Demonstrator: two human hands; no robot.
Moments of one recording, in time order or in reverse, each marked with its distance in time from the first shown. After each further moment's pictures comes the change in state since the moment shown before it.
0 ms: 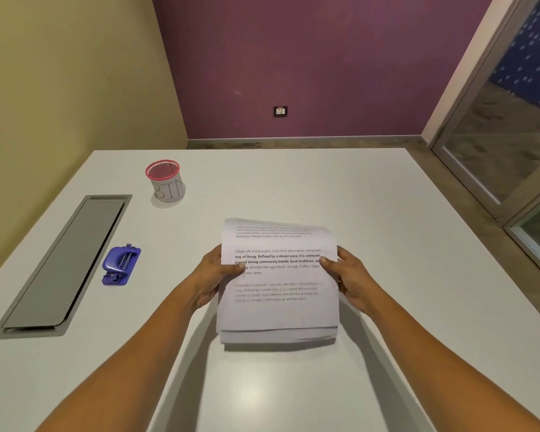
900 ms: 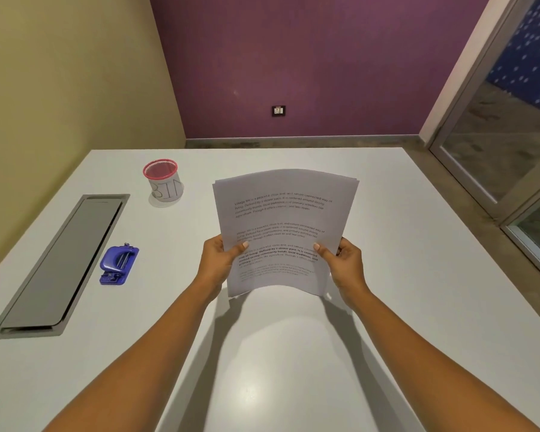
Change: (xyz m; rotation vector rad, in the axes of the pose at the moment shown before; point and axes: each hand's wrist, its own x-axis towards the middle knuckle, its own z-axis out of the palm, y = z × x) left_hand 0.010 0.004 0.022 0.073 0.243 0.298; right_hand 0.002 -0.001 0.023 -0.107 0.264 -0.341
